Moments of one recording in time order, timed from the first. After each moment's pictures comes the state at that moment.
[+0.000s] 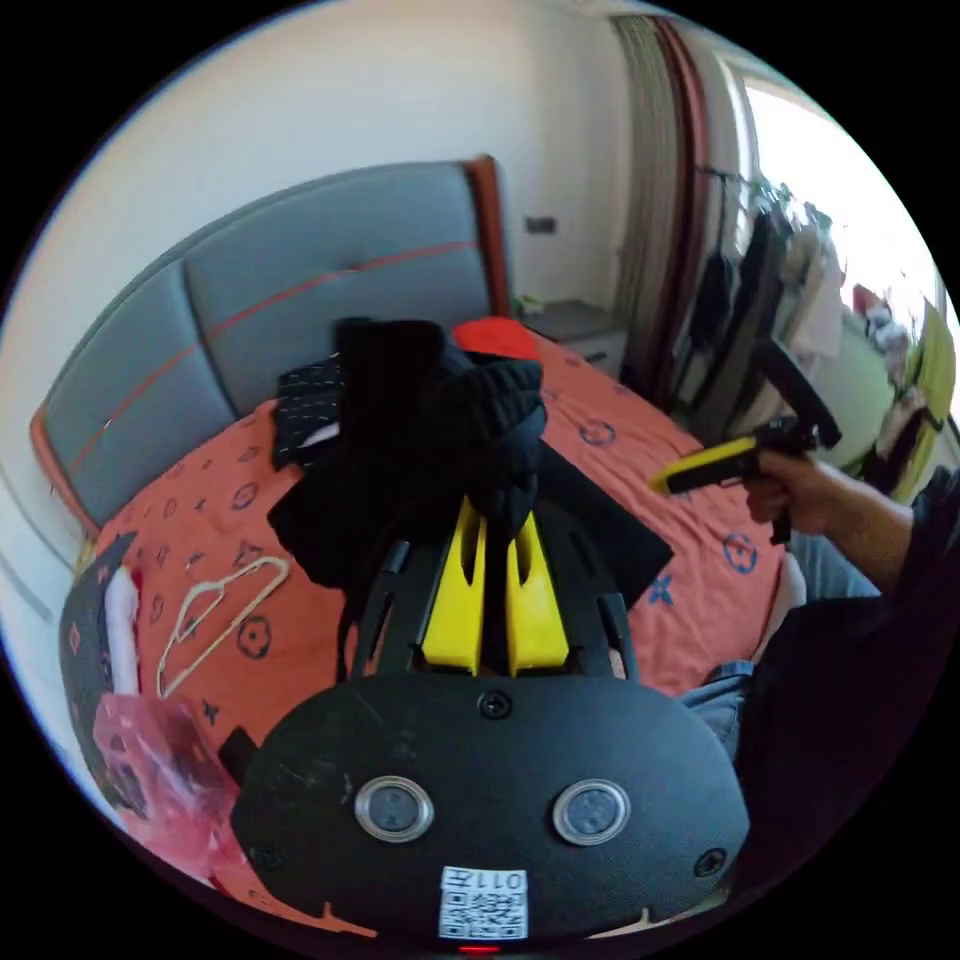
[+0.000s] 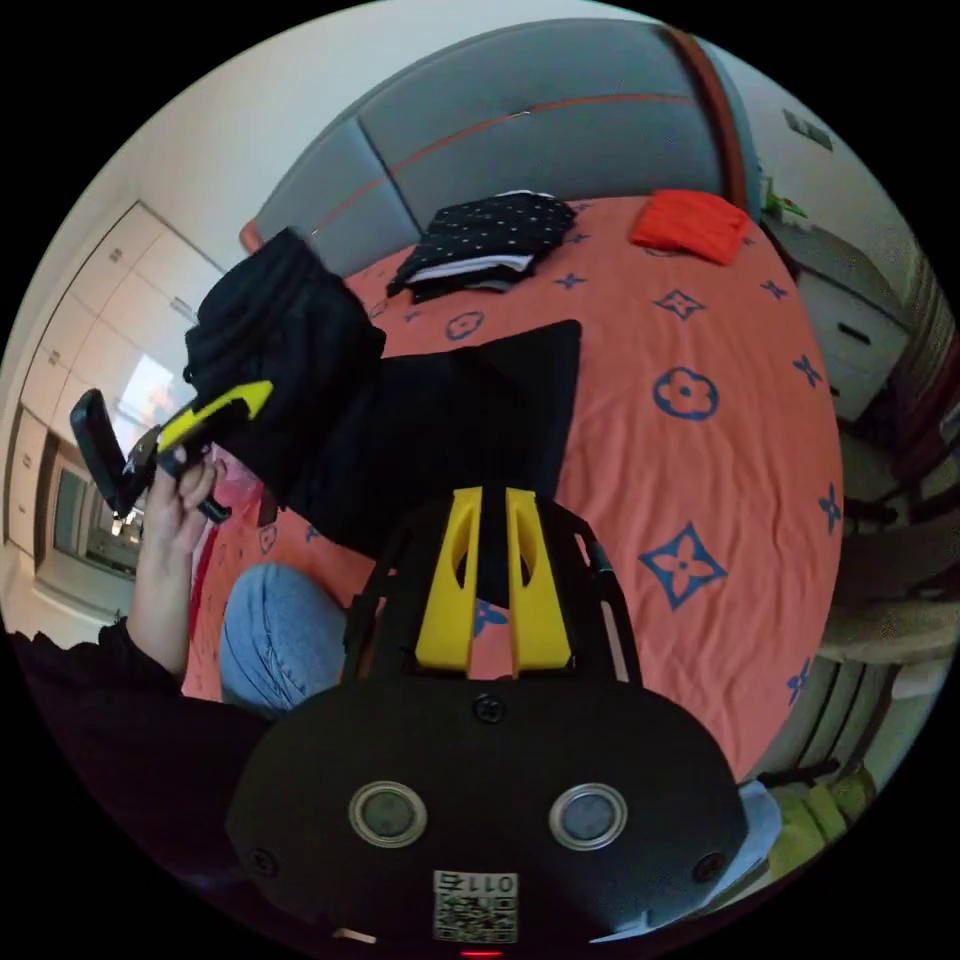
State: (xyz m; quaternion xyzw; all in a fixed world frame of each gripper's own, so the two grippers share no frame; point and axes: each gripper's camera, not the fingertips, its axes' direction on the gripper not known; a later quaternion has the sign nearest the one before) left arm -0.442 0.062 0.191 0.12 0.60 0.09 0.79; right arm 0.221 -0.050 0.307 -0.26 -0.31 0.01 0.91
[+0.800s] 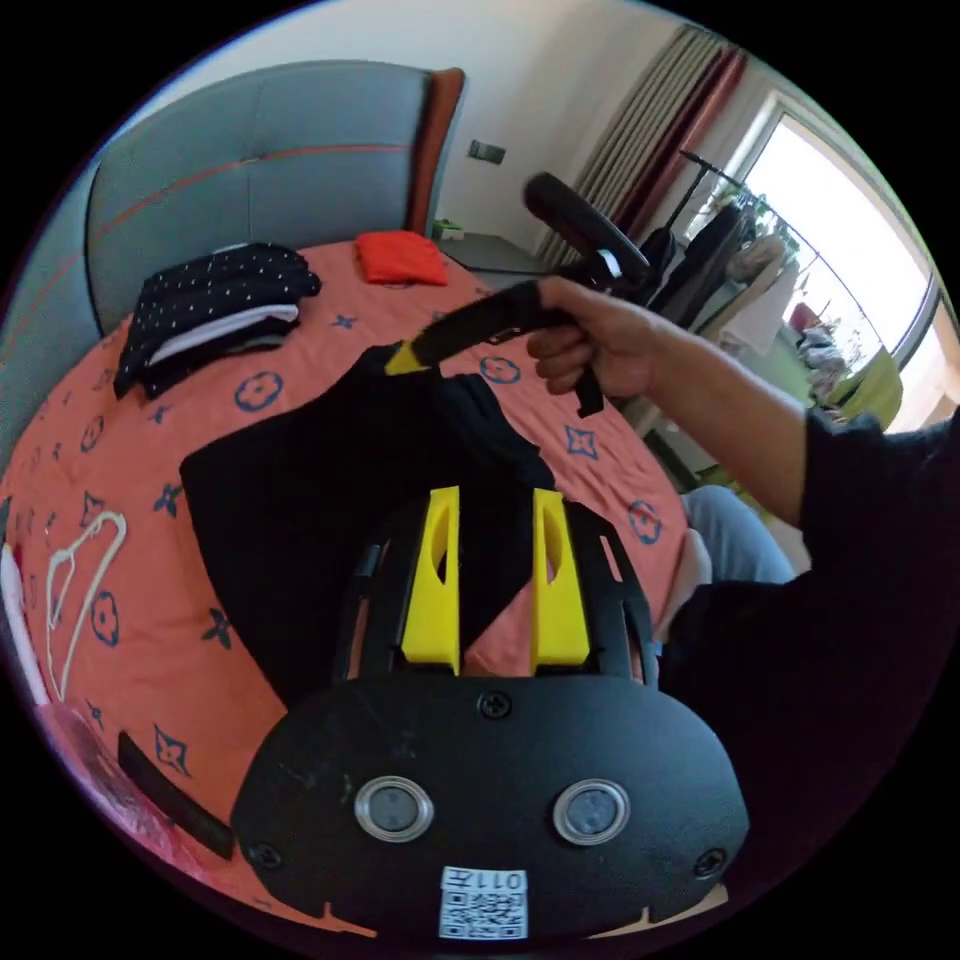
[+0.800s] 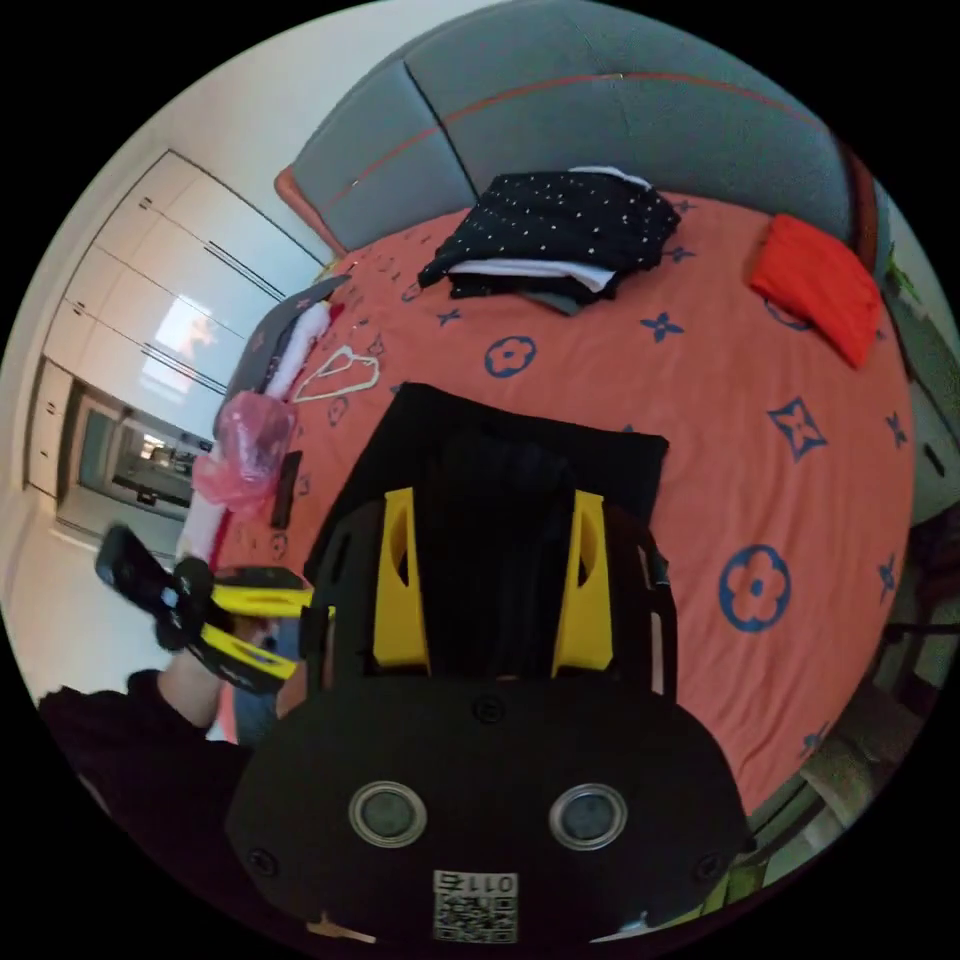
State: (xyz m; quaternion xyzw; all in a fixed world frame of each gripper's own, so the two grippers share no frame) left arm -0.309 -0.027 0.119 0.03 0.72 0.12 0.68; right arm 0.244 -0.143 0.481 -0.32 -0.38 -0.08 0.87
